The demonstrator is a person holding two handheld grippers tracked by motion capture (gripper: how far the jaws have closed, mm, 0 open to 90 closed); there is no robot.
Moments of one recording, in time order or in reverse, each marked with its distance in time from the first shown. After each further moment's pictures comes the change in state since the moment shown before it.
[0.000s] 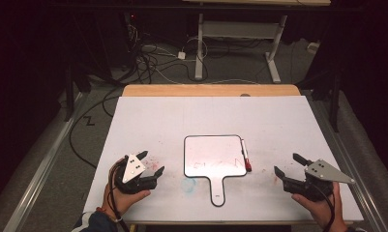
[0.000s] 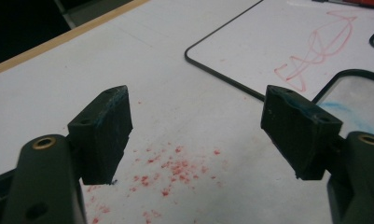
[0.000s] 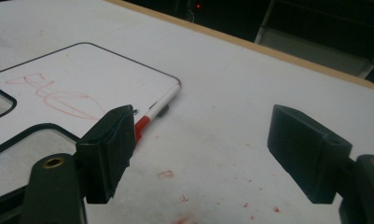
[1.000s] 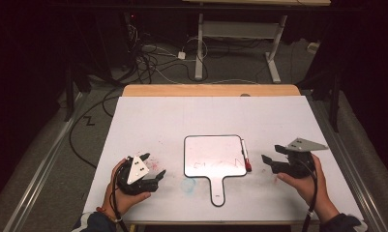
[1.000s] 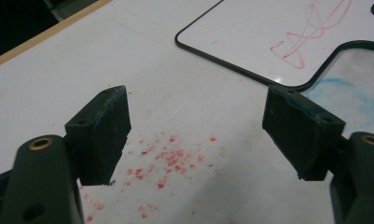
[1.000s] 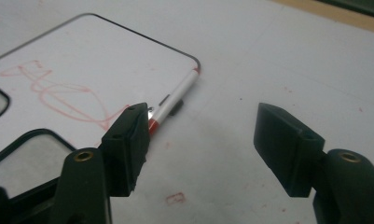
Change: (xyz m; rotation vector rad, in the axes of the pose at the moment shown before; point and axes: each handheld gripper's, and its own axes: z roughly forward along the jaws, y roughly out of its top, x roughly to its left) left arm -0.002 -0.006 0.005 0.036 -0.014 0.050; right arm -0.012 0.032 0.058 0.217 0.110 0.046
